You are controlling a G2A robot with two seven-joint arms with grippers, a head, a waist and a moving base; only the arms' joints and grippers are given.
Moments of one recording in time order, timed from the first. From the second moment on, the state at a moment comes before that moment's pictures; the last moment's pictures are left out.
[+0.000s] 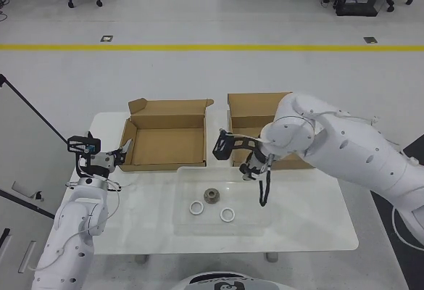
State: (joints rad) left arm 1.73 -1.15 -1.60 -1.80 1.33 0.00 0.00; right arm -0.41 -0.94 0.41 -1.74 -0.19 -0.18 1.54
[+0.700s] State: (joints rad) left arm 1.73 -1.15 -1.60 -1.80 1.33 0.00 0.00; right arm -0.57 -0.82 0.65 -1.73 0.23 -0.40 1.42
